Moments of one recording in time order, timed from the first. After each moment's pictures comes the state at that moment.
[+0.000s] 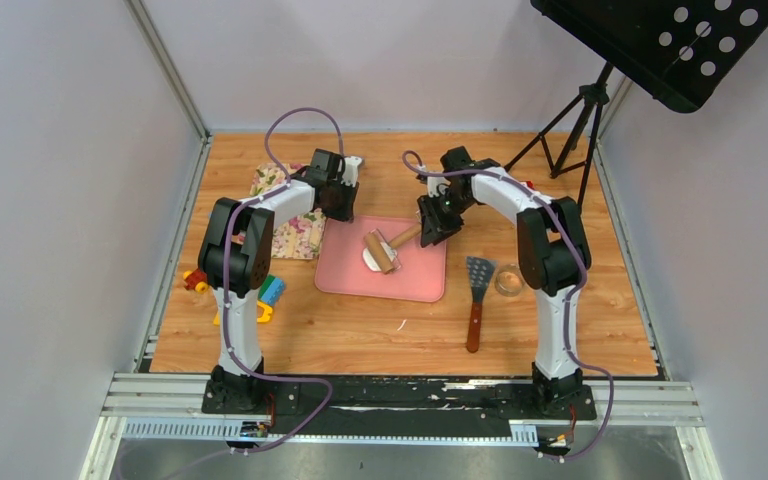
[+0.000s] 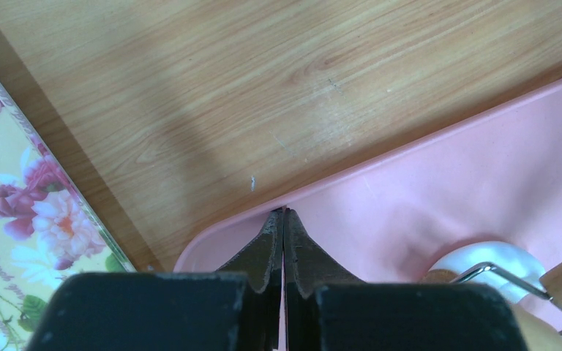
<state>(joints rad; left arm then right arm) -0.33 2.06 1.43 -0.33 0.23 0.00 0.38 2.13 1.65 -0.82 -0.49 -0.05</state>
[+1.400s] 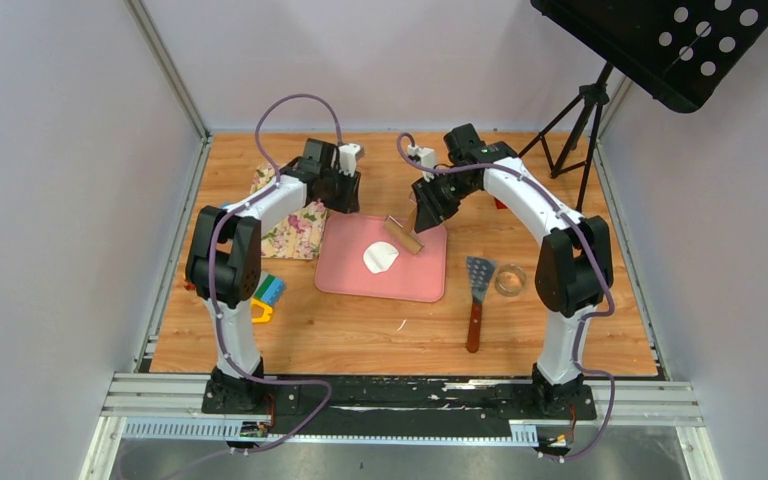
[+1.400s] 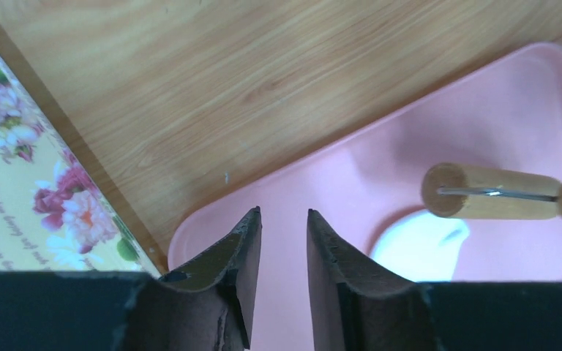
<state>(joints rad) -0.33 1.97 1.43 -0.35 0.30 0.02 0.40 1.94 1.72 -0.94 -0.64 -0.29</state>
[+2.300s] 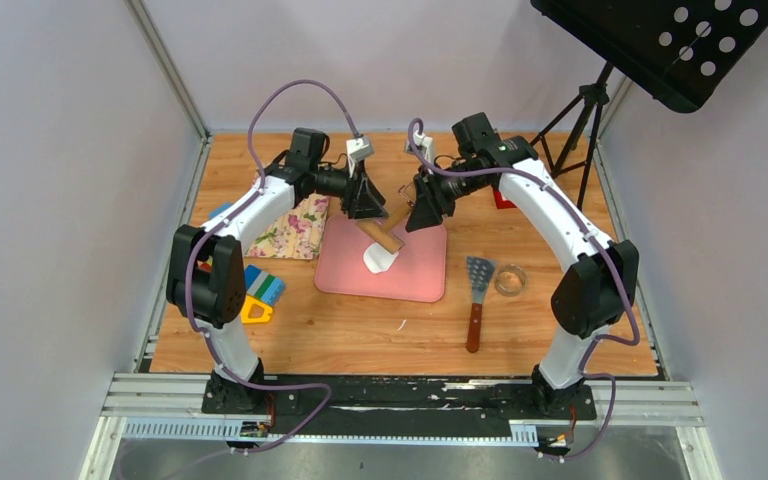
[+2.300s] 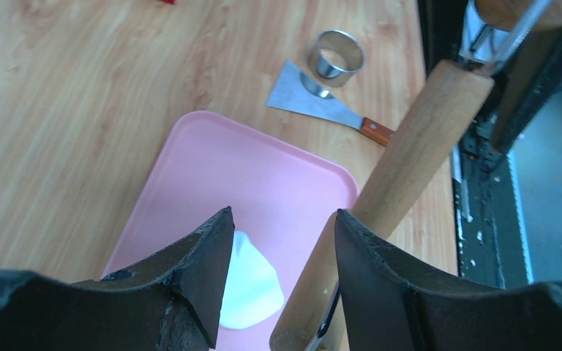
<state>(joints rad) -0.33 1.78 1.41 -0.32 1.08 0.30 0.43 1.77 1.74 -1.01 -0.91 -0.36</state>
